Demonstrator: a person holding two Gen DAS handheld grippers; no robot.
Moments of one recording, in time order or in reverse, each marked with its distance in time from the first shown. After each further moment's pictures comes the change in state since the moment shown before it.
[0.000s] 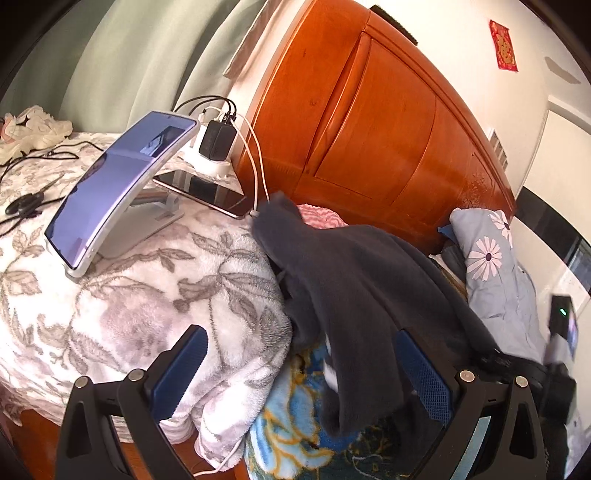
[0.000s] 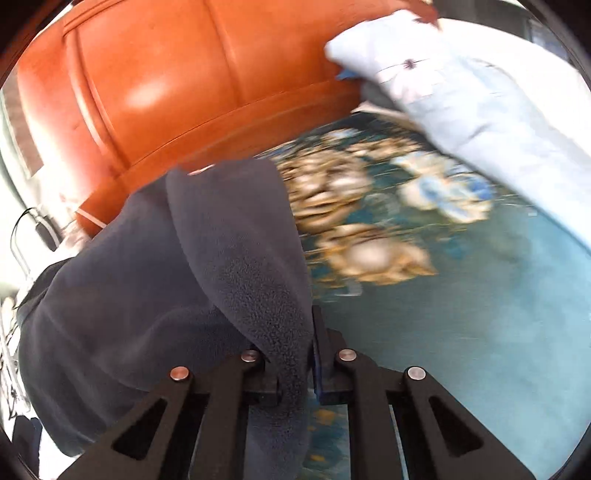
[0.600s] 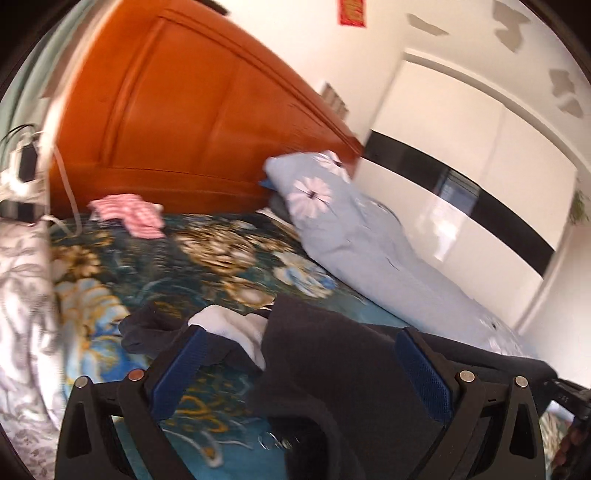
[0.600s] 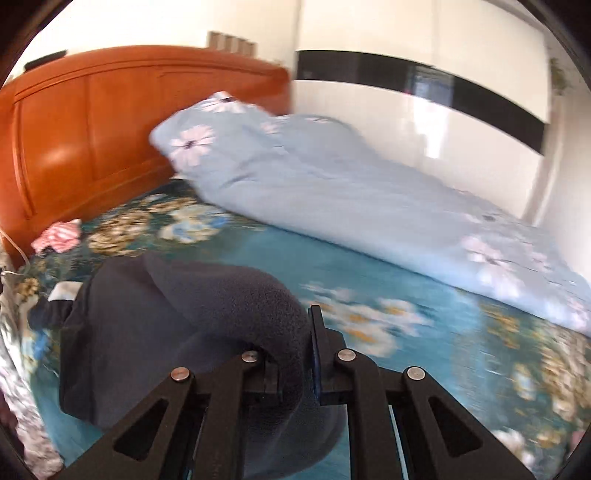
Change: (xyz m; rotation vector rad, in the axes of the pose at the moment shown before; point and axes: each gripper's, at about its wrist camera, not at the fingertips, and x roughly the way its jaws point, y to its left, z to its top) left arm -0.056 -0.168 -0.071 0.308 0.113 -0.555; right arm -0.271 -0.237 -0.136 0.094 -0.215 -0.498
